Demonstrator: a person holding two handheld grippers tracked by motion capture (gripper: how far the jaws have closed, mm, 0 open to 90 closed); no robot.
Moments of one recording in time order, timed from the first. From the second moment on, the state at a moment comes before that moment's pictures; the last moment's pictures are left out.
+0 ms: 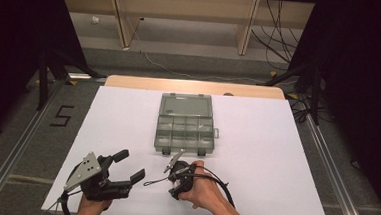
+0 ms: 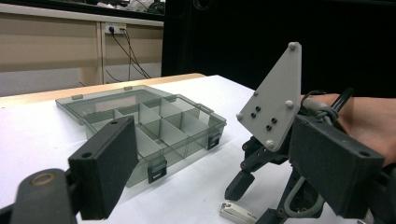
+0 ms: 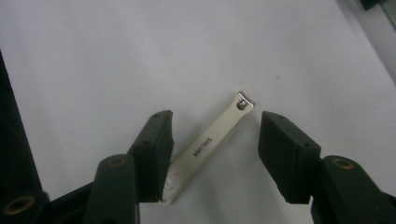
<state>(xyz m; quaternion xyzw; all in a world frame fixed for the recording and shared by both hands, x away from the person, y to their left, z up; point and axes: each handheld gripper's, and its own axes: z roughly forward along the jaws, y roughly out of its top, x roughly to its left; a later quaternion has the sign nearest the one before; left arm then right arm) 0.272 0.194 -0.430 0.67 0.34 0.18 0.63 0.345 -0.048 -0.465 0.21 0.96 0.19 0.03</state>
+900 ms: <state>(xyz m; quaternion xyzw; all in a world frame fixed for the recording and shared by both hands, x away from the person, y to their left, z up) 0.272 0.194 -0.430 0.67 0.34 0.18 0.63 0.356 -0.044 -0.462 0.19 0.97 0.15 0.03</state>
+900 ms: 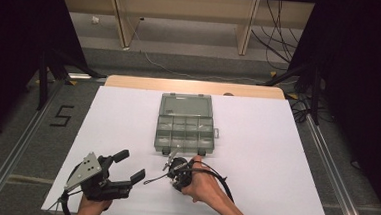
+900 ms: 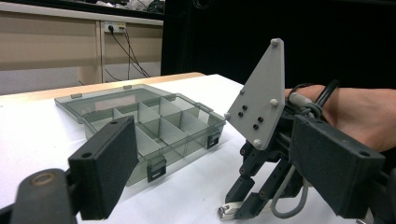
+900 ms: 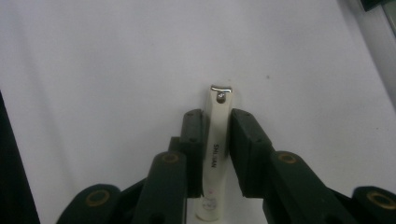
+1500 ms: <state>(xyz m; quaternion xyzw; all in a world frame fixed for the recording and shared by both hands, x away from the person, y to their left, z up) 0.272 0.195 -0.429 0.67 0.34 0.18 0.63 0.358 -0.049 -0.453 0.18 0.97 0.18 0.05</state>
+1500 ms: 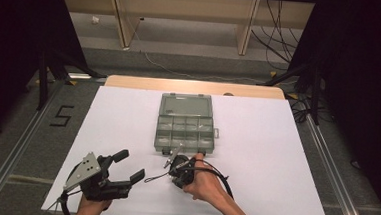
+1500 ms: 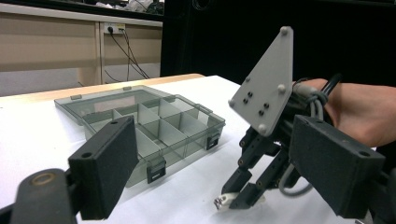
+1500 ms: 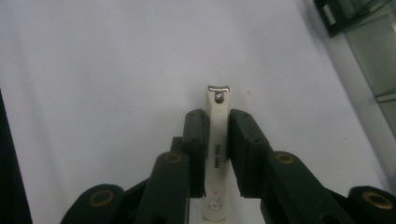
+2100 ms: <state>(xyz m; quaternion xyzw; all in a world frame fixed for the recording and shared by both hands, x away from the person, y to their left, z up) 0.272 0.195 -0.429 0.67 0.34 0.18 0.64 0.363 -0.060 -0.442 0.19 0.94 0.26 0.07</state>
